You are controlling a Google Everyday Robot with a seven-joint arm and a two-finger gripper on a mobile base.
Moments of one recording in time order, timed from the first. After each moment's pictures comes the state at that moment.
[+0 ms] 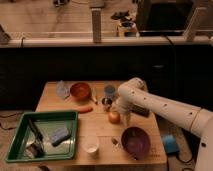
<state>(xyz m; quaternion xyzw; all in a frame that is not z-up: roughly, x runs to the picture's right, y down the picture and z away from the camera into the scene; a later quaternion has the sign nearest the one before) 0.078 0.157 0.843 -0.29 -0.19 -0.29 0.89</state>
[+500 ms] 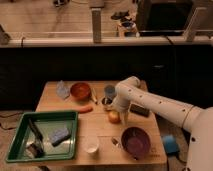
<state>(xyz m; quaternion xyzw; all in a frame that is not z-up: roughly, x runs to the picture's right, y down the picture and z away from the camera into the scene) 0.068 0.154 0.864 -0.29 -0.20 -0.30 0.88</state>
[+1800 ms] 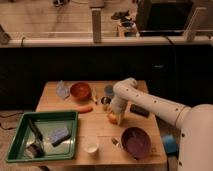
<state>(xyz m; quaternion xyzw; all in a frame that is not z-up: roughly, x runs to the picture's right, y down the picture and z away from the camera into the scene) 0.051 0.163 0.880 -0.30 -0.24 -0.32 0.87</state>
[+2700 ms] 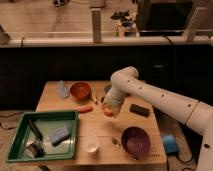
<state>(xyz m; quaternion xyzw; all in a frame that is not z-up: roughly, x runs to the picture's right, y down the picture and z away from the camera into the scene) 0.026 0.116 0.787 -0.25 -0.27 -0.40 0.84</state>
